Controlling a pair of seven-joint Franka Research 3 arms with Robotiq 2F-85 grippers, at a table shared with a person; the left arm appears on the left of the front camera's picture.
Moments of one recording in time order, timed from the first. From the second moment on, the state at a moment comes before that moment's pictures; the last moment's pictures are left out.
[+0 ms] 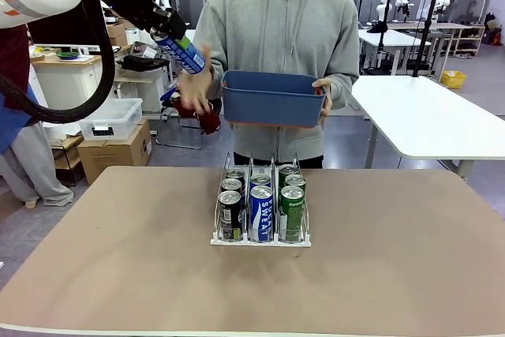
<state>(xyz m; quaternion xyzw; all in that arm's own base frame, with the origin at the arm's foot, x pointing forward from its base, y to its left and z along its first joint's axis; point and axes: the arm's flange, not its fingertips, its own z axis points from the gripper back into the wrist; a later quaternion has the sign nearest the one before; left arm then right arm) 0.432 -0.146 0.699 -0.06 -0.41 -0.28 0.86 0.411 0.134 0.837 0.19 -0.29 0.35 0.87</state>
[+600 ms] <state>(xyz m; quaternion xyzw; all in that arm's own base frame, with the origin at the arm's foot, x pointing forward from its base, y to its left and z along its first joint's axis) 0.433 -0.146 0.699 -0.06 -0.41 -0.28 0.86 0.411 0.134 0.837 0.19 -0.29 0.35 0.87</state>
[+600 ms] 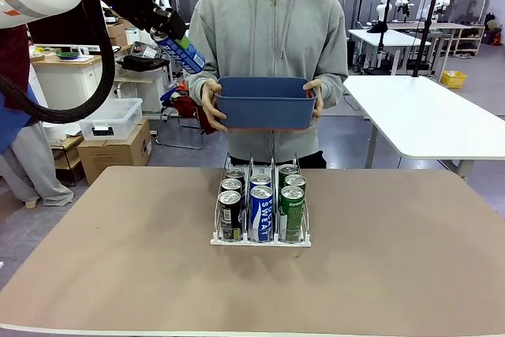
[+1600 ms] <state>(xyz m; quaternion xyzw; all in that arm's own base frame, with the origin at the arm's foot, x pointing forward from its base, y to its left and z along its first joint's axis) 0.360 -0.216 0.646 -0.02 -0.34 -0.39 0.86 0.411 0.134 0.837 0.19 -0.29 0.35 0.87</state>
